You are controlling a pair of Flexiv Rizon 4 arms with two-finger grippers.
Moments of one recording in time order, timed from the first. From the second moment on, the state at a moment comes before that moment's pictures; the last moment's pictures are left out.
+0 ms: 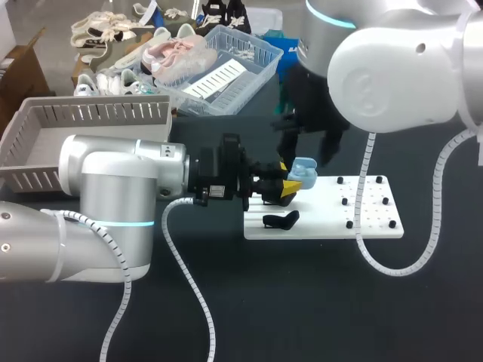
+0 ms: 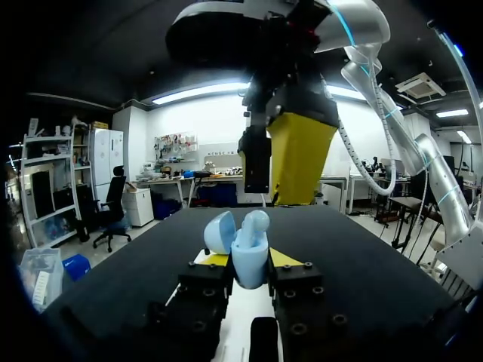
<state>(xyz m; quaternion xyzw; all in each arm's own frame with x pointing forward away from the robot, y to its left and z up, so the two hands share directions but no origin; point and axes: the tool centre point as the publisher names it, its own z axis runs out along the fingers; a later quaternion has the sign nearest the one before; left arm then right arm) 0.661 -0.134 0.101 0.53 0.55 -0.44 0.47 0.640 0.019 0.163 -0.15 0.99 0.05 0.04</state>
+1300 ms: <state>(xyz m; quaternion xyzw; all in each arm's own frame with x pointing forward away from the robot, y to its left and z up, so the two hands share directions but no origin) 0.661 -0.134 0.101 0.53 0.55 -0.44 0.47 0.642 -0.008 0.142 -0.11 0.99 0.06 0.02</state>
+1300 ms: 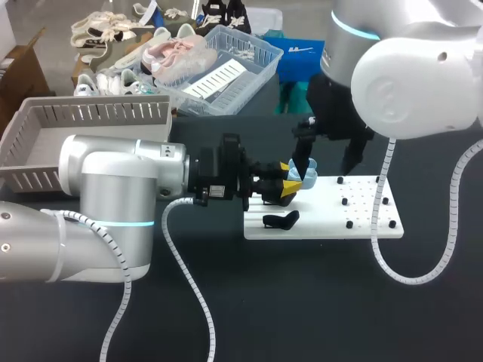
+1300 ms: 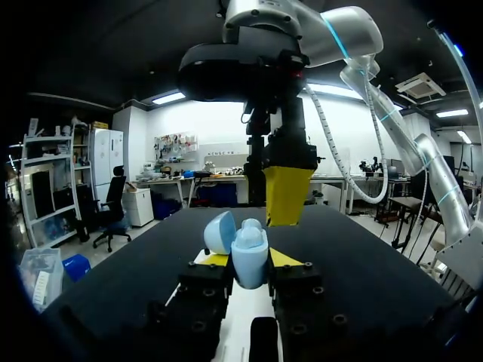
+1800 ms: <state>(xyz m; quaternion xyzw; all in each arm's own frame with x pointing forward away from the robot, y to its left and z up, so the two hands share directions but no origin) 0.661 -0.134 0.101 0.53 0.55 -0.44 0.47 0.657 -0.012 0.155 -0.09 0.99 0.07 0.04</state>
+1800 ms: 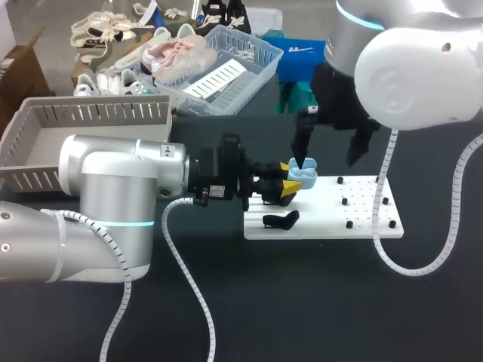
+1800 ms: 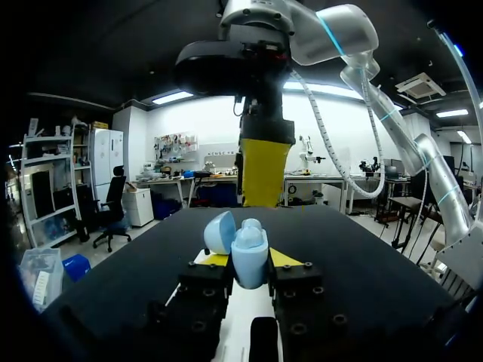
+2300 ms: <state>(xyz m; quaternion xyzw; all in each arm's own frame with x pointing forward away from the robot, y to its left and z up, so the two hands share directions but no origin) 0.660 -0.134 0.101 0.53 0.55 -0.44 0.47 0.684 -0.027 0.158 -0.05 0.99 0.12 0.05</state>
